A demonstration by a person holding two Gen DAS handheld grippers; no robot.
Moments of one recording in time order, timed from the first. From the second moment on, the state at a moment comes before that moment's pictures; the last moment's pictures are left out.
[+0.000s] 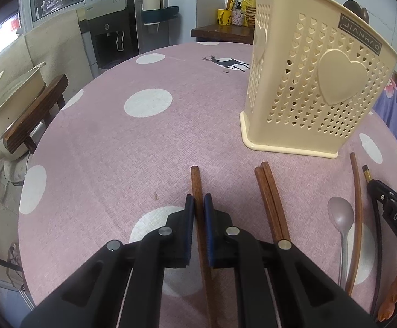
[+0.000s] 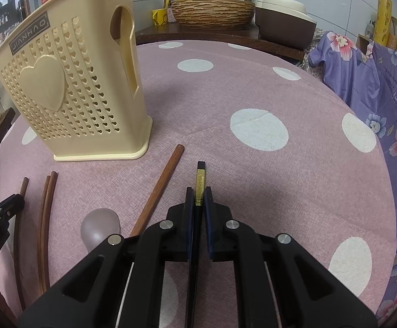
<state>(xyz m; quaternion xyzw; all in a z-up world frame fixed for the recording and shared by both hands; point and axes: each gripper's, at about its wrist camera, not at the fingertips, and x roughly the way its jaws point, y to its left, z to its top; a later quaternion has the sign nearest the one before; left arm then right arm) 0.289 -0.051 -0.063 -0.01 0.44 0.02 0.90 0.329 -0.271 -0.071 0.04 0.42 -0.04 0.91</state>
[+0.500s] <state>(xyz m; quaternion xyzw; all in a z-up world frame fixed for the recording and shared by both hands) 0.271 -0.034 -0.005 -0.06 0.37 -0.02 0.93 0.284 -0.274 -0.011 0.07 0.33 0.02 0.94</state>
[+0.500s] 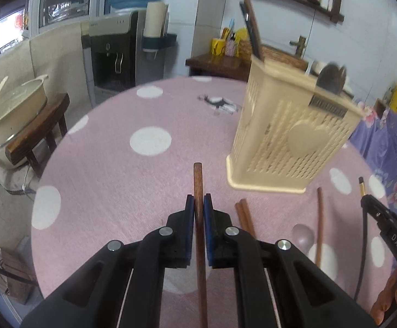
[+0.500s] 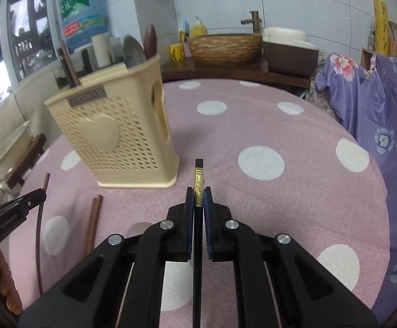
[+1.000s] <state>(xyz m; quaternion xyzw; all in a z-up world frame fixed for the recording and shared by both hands) 0.243 -0.022 0.084 -0.07 0.27 -0.06 0.96 0.239 -0.277 0.071 0.06 0.24 0.06 0.97</state>
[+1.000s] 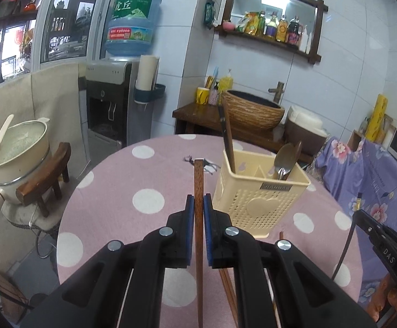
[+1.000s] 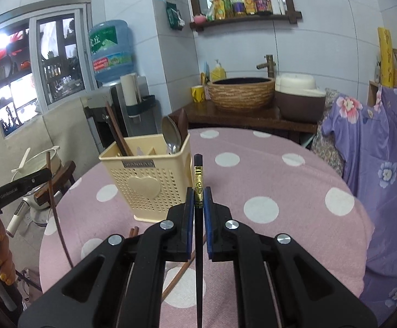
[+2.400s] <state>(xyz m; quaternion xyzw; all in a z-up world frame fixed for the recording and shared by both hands) 0.298 -0.040 0.251 -0.07 0.18 -0.12 0.97 0.311 -0.233 0.260 0.03 0.15 0.10 0.98</state>
